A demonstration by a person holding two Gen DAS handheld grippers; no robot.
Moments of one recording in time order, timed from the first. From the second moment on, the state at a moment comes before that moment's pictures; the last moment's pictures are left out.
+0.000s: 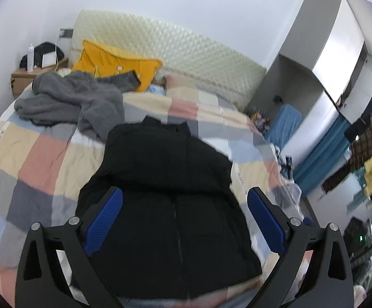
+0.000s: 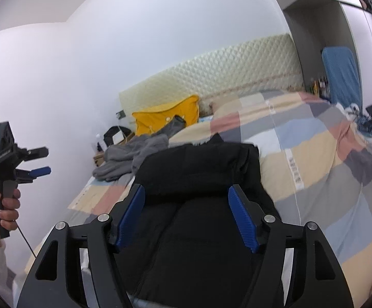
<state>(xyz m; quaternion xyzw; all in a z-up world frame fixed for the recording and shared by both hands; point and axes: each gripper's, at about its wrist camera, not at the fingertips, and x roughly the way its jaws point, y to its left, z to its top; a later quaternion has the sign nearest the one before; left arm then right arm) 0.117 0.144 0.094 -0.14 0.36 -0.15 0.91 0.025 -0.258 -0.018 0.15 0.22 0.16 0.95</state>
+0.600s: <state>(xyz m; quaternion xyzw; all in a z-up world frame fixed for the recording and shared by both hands) 0.102 0.293 -0.080 -0.25 0.52 -0.03 0.82 0.035 -0.285 -0.114 0.13 0.45 0.18 0.86</state>
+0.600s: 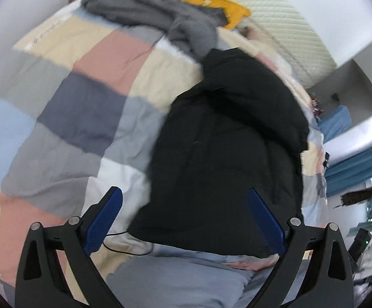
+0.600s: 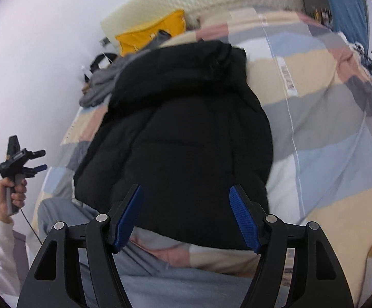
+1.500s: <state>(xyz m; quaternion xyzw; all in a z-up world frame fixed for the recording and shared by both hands) 0.142 0.295 -0.198 -0.32 0.66 -0.06 0.68 0.112 -0.335 -0.232 0.29 0.64 0.07 0.71</state>
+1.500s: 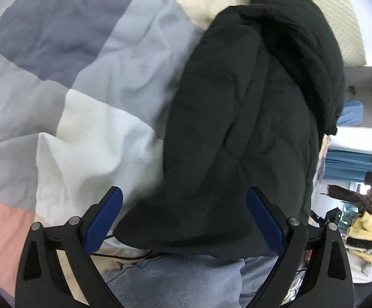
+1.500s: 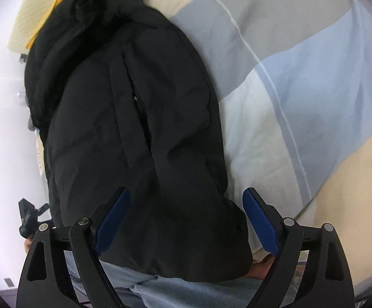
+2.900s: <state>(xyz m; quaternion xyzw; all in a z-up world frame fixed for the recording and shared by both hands) 0.152 0.239 -0.207 -0.27 0.69 -0.20 0.64 0.104 -0.296 -0.208 0.27 0.60 0.18 0.73</state>
